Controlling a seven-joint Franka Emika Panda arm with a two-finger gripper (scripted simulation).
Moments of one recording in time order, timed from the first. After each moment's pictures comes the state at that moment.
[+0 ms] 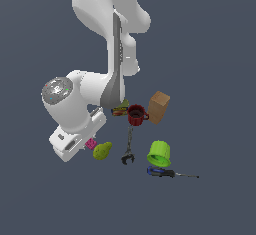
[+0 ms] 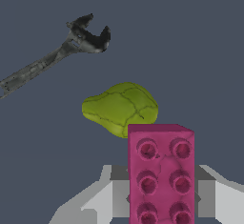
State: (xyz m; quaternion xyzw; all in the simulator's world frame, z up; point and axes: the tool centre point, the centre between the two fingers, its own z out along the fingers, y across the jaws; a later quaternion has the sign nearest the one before) arm 0.091 -0.157 0.119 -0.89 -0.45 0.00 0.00
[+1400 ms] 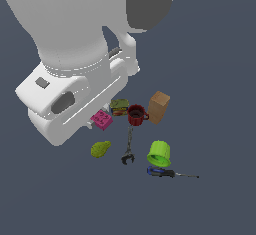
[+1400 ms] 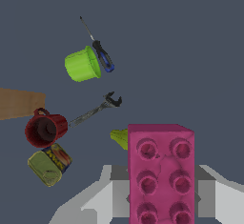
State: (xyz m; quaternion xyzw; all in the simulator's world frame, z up) arm 0.131 -0.072 0.352 -0.89 -0.46 0.00 0.00
